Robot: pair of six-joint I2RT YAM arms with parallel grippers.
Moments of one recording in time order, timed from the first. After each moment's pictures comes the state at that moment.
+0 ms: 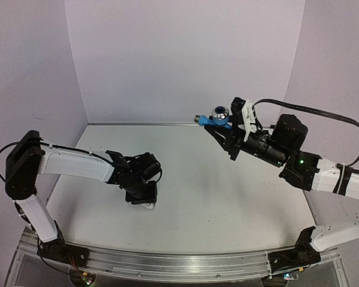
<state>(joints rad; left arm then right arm) -0.98 1.71 1.08 -0.55 -0.09 -0.98 0.87 1.15 0.88 0.40 -0.18 -0.30</state>
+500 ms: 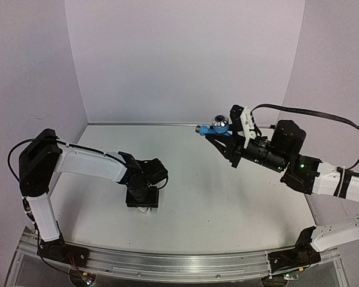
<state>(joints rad) -0.99 1.85 1.15 -0.68 -0.15 -0.97 0.87 1.13 0.83 0.36 -0.18 -0.24</state>
